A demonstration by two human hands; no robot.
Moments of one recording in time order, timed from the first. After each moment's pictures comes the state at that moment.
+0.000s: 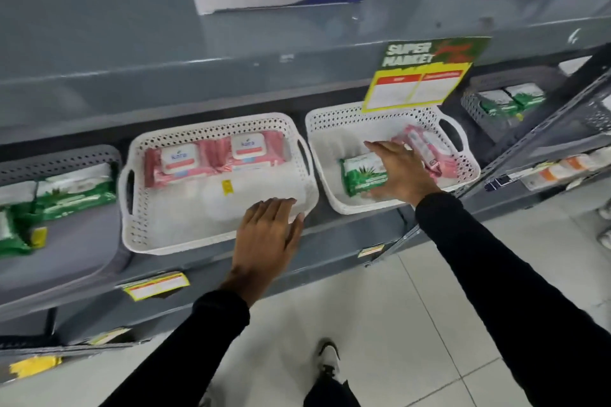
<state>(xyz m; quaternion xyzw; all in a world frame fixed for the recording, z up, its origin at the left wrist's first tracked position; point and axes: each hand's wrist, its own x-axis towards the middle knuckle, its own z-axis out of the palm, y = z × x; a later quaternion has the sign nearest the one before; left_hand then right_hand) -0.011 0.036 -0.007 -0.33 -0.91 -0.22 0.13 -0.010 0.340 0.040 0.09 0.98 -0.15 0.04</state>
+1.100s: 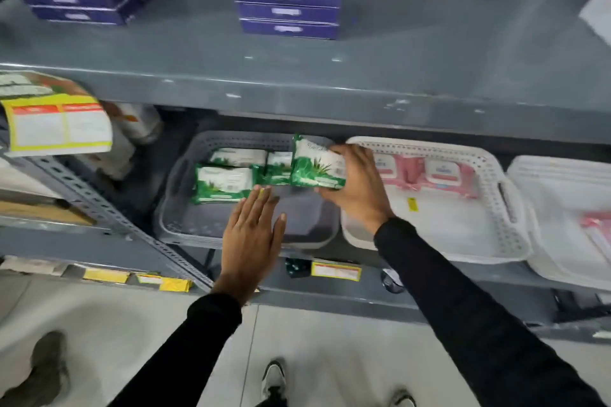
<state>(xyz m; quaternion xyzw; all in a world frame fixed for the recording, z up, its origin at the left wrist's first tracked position) -0.038 -0.301 -0.007 -0.09 -0.97 -0.16 0.17 -0.116 -0.083 0.053 -0.13 0.93 -0.32 -0.13</state>
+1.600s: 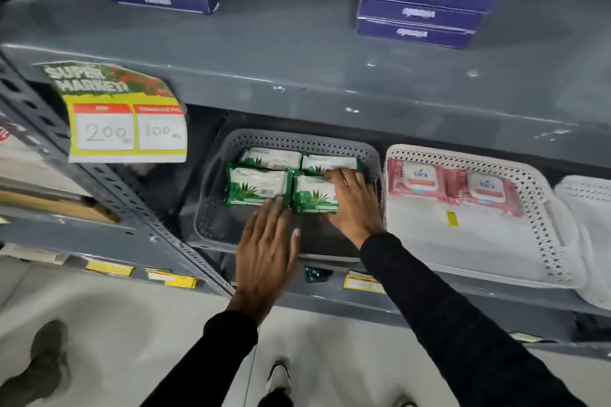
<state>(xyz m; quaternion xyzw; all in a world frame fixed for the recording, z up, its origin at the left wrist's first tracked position) -0.037 -0.346 -0.027 -0.06 -0.97 -0.14 0.19 -0.137 -0.168 -0.006 -0.13 0.98 -0.11 -0.05</state>
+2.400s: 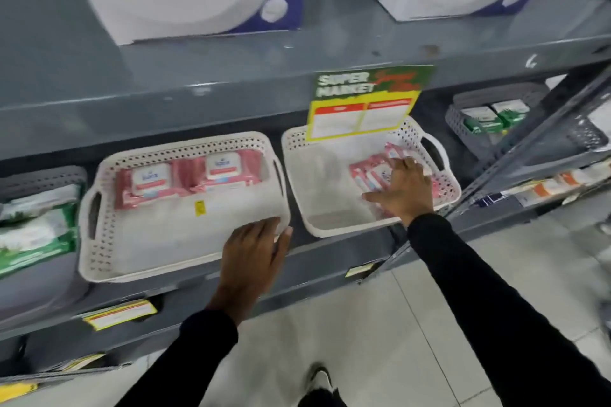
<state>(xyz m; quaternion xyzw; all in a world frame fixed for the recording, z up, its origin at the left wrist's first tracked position) -0.015 0.077 -0.021 -0.28 -0.93 -0.18 0.14 -0.007 0.386 0.030 0.28 0.95 -0.13 0.01</state>
